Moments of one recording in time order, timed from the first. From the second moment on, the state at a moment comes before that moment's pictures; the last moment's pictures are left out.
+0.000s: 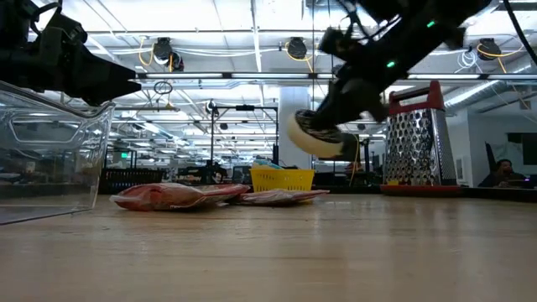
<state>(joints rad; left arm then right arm) 0.13 0.01 0.04 0.00 -0.13 0.02 0.11 1.51 0.79 0.07 0.49 -0.23</state>
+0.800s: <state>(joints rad) 0.13 0.01 0.04 0.00 -0.13 0.02 -0.62 1.83 0.81 0.84 -0.18 -0.36</state>
